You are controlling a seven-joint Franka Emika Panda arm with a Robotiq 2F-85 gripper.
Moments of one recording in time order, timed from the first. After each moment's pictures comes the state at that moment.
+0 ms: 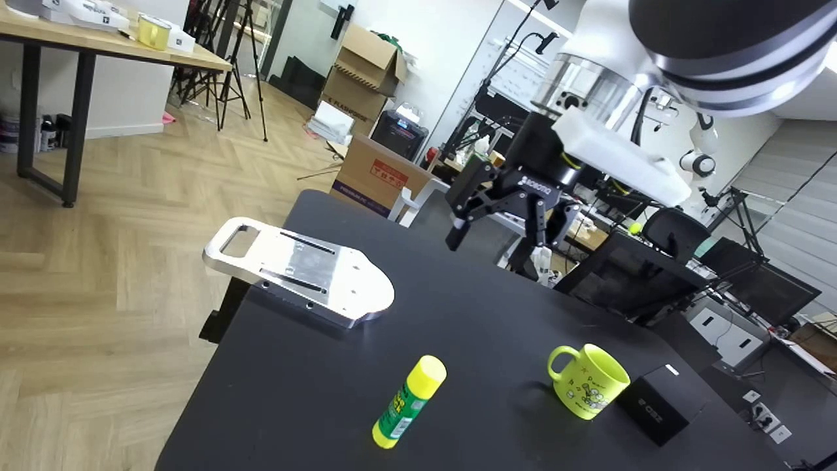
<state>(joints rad) 0.46 0.26 0.37 -2.06 -0.18 2.31 0.43</state>
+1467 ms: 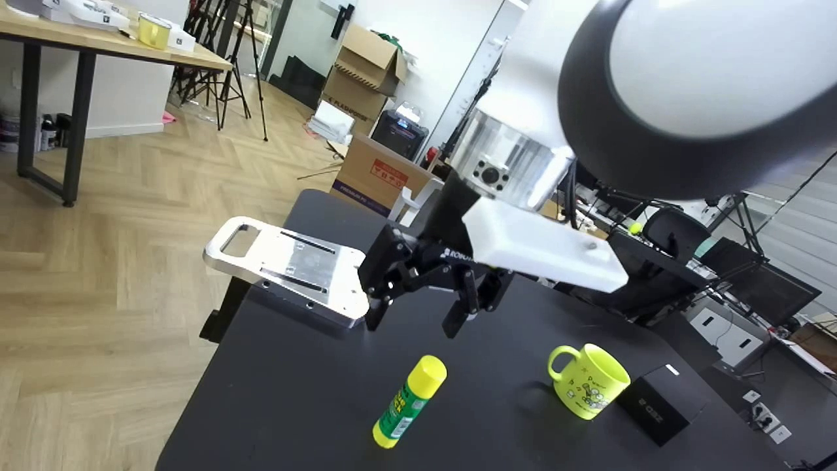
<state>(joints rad) 0.65 0.34 0.31 -2.19 -0.25 2.50 0.54</state>
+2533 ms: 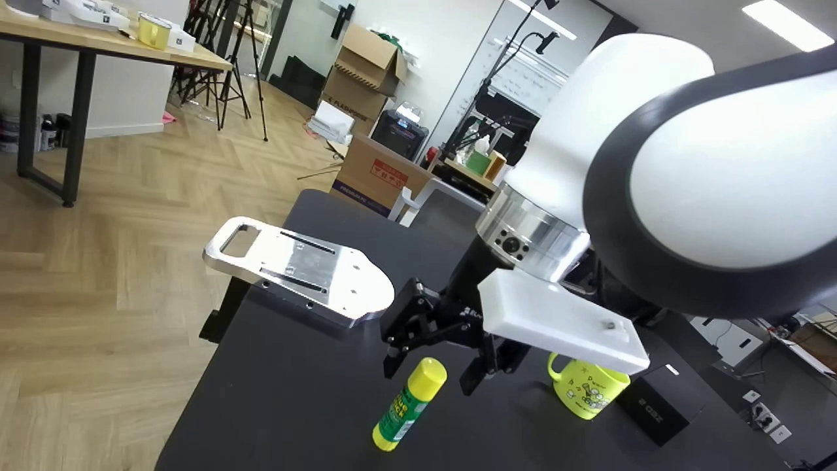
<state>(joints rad) 0.67 0.33 0.24 -2.34 -0.15 2.66 0.60</state>
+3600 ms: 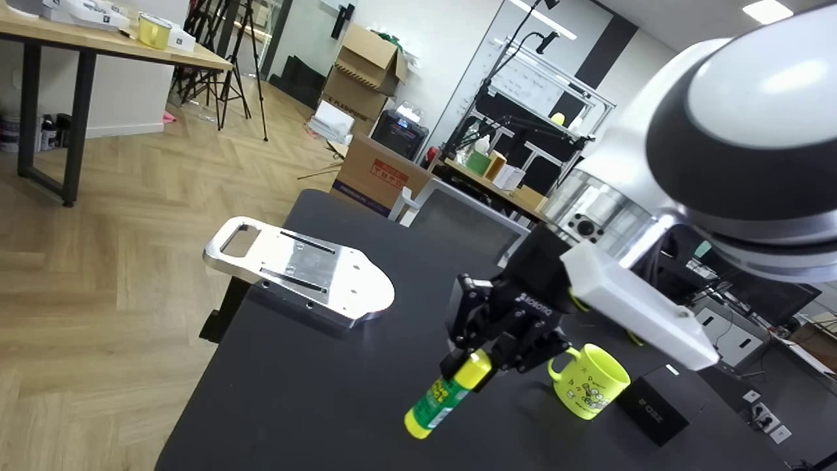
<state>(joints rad) 0.49 0.20 0.36 -2.43 0.15 2.64 0.34</state>
